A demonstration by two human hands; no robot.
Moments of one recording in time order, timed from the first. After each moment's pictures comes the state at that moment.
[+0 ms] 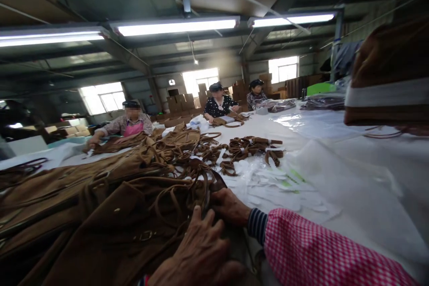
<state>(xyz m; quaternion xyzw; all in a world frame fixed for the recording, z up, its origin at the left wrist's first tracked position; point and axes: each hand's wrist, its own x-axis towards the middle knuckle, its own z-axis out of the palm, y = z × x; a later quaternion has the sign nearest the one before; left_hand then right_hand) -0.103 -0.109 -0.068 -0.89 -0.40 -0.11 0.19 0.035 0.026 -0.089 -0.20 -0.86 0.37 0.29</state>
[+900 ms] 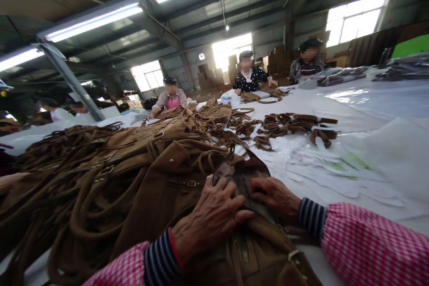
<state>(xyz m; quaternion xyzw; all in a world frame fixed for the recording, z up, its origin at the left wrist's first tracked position) -0.118 -0.145 -0.030 -0.83 -0.55 -0.03 0.05 0.069 -0.009 -0.103 -0.22 -0.89 0.34 0.22</state>
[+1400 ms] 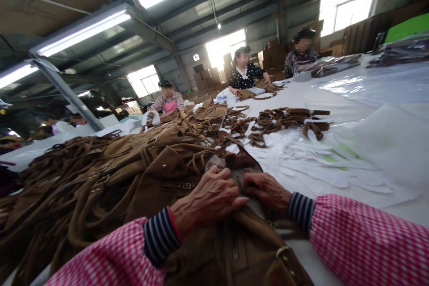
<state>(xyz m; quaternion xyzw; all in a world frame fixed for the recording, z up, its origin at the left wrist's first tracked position) -0.111 -0.112 0.000 -0.88 -0.46 0.05 0.11 0.069 -0.009 -0.101 -0.21 -0.86 0.38 0.26</state>
